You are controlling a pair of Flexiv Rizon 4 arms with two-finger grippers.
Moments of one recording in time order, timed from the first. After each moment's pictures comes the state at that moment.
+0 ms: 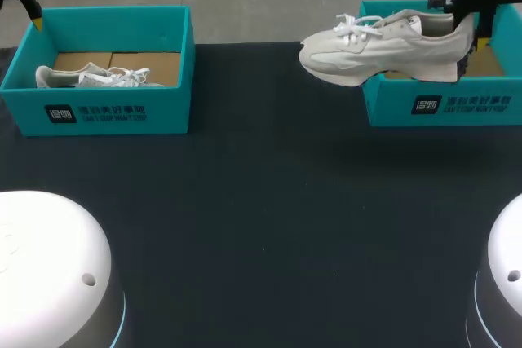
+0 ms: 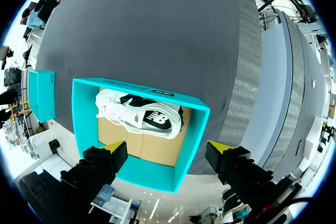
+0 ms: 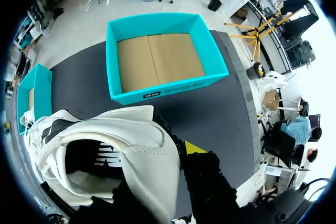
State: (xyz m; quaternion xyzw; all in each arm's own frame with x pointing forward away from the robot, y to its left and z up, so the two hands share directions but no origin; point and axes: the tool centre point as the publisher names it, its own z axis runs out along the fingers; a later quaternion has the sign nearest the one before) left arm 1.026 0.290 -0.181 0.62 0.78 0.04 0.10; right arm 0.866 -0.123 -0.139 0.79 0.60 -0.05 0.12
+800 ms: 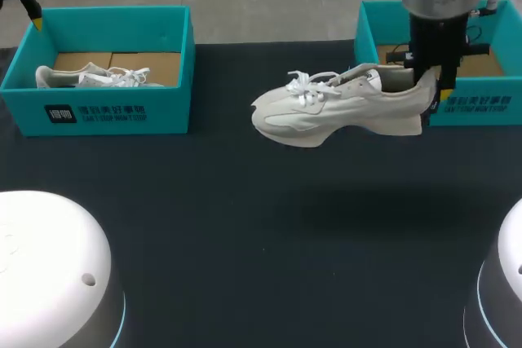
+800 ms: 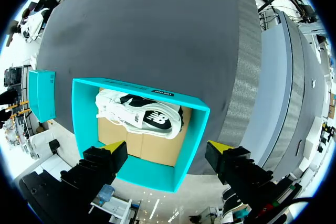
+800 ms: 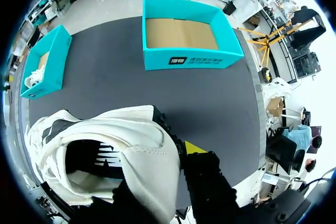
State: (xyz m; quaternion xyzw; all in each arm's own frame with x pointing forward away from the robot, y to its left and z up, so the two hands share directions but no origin) left arm 1.026 0.290 -0.181 0.62 0.78 0.04 0.10; right arm 0.771 -0.045 -0.154 0.75 0.65 -0.04 0.12
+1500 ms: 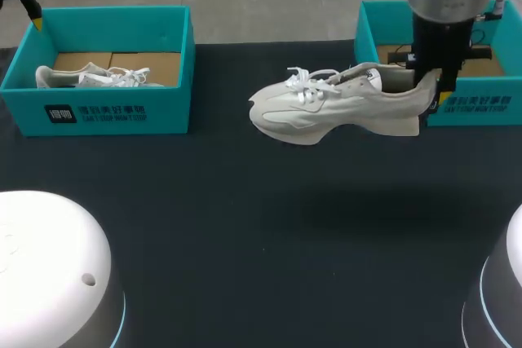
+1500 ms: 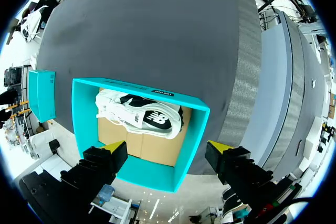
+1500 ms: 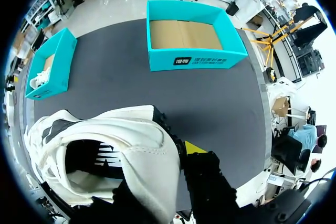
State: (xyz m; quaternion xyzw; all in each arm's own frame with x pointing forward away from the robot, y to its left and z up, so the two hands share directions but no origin) left arm 1.026 0.290 -0.181 0.62 0.78 0.04 0.10; right arm 0.767 -0.043 -0.154 0.76 0.65 -0.02 0.11
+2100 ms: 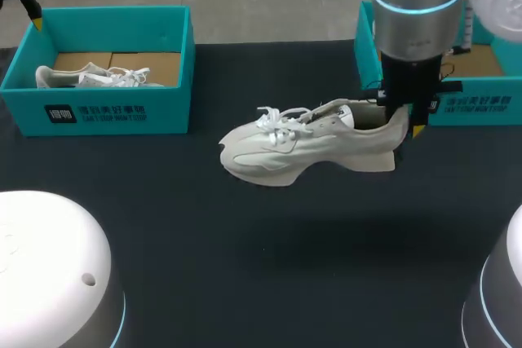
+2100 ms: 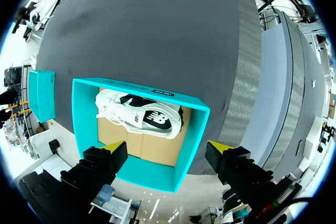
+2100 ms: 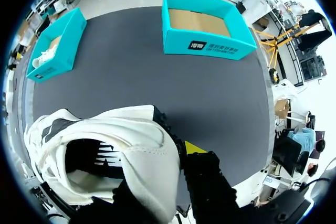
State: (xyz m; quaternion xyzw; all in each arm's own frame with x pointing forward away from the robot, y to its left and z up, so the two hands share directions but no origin) left arm 1.026 0.290 -0.181 0.62 0.78 0.04 0.10; right arm 0.715 0.005 -0.177 0.73 0.67 -0.03 0.10
